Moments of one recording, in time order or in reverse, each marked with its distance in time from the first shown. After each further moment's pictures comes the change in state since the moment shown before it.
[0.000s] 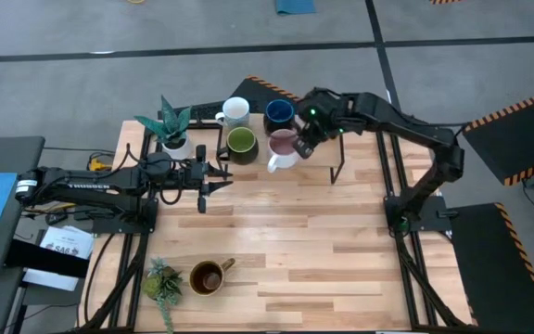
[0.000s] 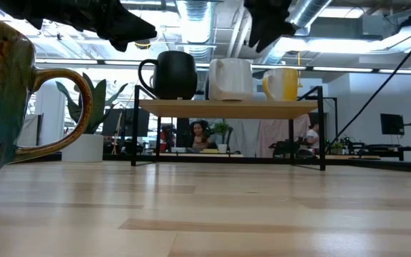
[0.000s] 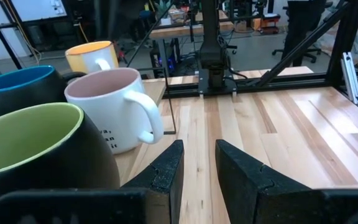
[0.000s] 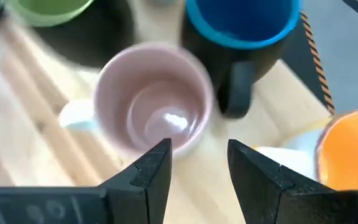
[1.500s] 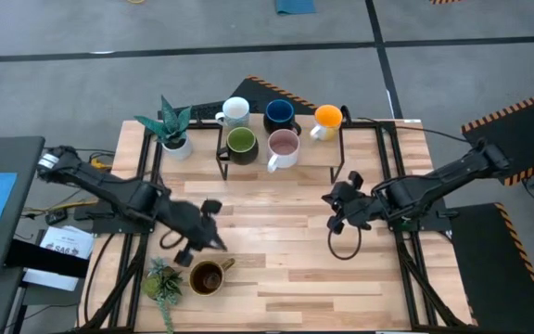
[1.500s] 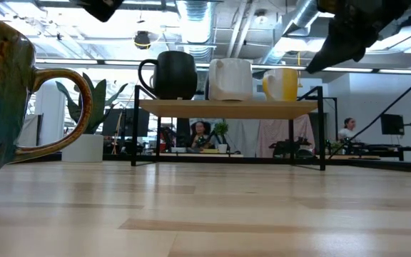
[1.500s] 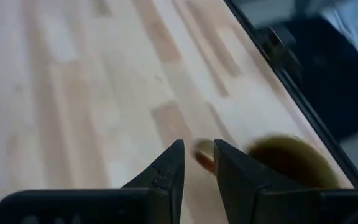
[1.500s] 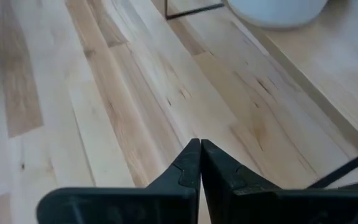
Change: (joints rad) left arm -0.505 0.298 0.463 -0.786 0.021 -0.132; right arm 0.675 -0.529 -1.028 0.614 0.474 0.259
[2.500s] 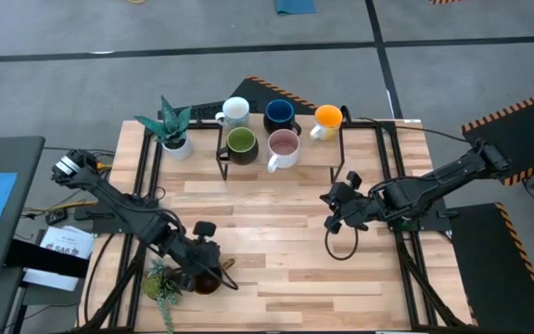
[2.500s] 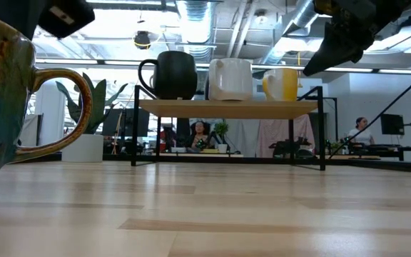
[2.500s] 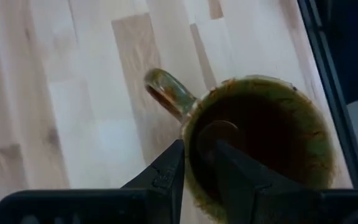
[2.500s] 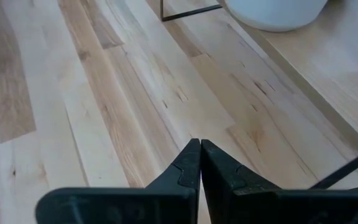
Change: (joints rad) left arm -0.222 0.238 0.084 -0.182 -0.134 -0.328; right arm -0.008 0.029 0.000 0.023 0.019 0.000
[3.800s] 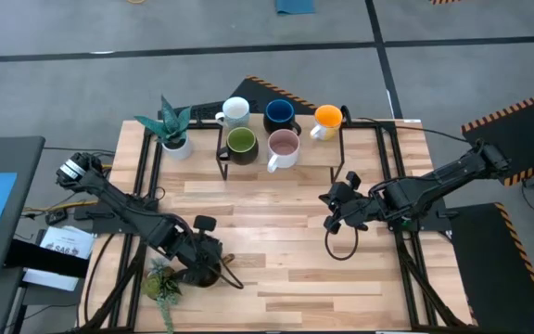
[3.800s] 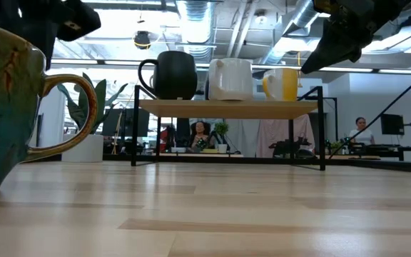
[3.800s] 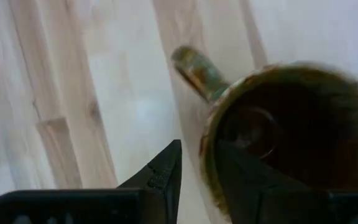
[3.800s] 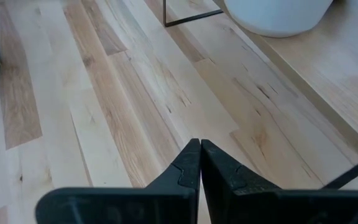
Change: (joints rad) left arm 0.017 0.064 0.049 -0.138 -0.101 0.017; right arm 0.000 0.000 0.001 0.023 0.000 -0.001
